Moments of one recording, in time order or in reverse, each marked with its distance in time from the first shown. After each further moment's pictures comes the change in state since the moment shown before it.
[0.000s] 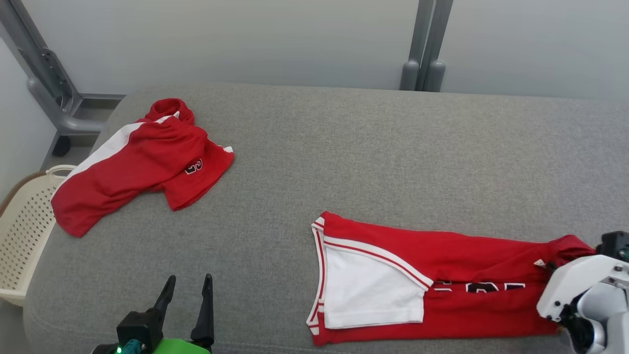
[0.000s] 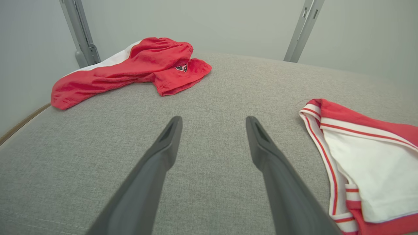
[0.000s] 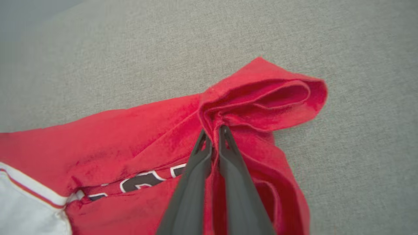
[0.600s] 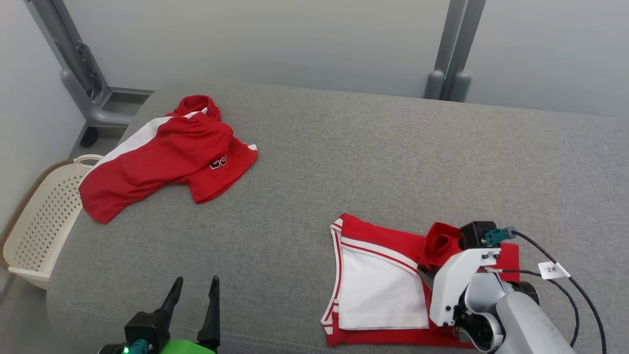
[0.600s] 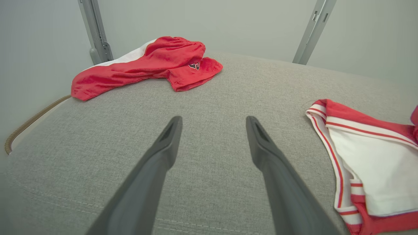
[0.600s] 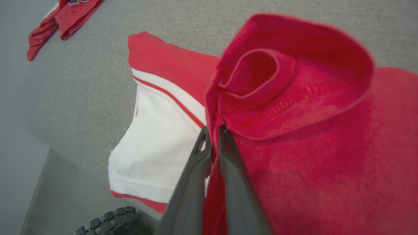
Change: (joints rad) left arm -0.002 0.000 -0.025 0.012 -0.002 0.000 0.000; right arm -0.082 -0.001 0.569 0.124 0.220 -0.001 0.005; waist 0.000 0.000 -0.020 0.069
